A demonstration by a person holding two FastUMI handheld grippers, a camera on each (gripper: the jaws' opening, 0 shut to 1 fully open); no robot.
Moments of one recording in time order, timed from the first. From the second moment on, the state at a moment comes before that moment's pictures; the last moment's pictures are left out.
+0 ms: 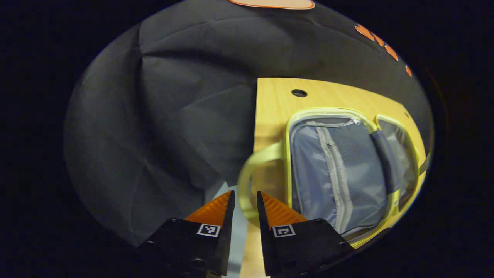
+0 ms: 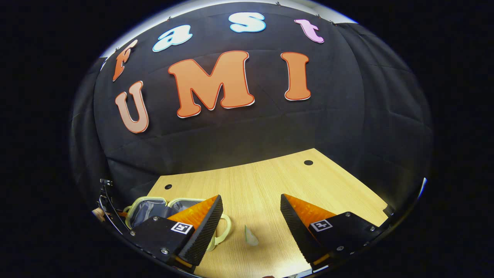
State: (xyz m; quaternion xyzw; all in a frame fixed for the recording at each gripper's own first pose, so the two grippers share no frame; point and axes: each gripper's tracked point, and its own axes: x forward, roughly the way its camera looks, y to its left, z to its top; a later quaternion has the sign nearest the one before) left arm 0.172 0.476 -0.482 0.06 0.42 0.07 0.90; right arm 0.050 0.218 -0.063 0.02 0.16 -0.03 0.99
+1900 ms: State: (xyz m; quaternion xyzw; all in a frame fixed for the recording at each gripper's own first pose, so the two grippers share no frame) left arm 0.135 -0.114 -0.293 0.06 0.15 -0.09 0.98; right arm 0.051 -0.010 -0.061 -0.03 0.17 0.03 0.98
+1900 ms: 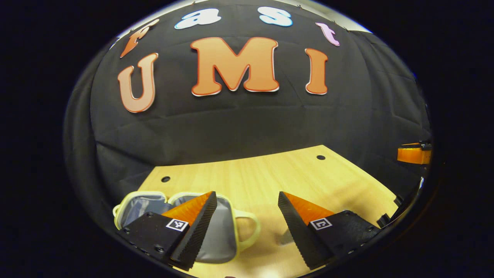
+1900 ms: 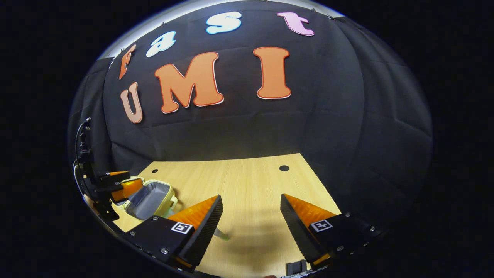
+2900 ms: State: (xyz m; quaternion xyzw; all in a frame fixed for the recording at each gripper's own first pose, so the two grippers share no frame) left arm 0.143 -0.188 -0.492 0.12 0.25 -0.13 0.95; right arm 0.034 -0.048 -0.105 -0.05 0.23 -0.01 0.97
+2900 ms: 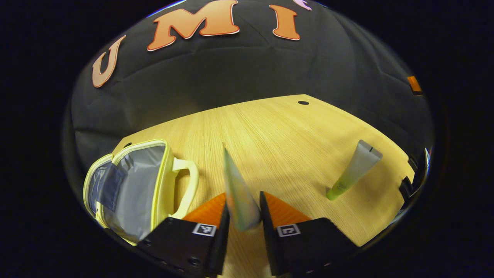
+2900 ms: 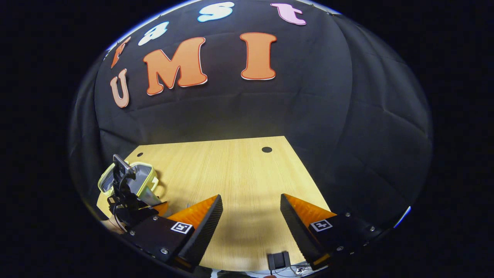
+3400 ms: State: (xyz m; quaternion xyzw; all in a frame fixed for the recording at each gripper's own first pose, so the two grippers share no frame) left arm 0.089 -0.176 -0.433 0.03 0.32 -0.14 0.94; right arm 0.055 0.007 -0.107 -0.03 0.20 0.06 0.98
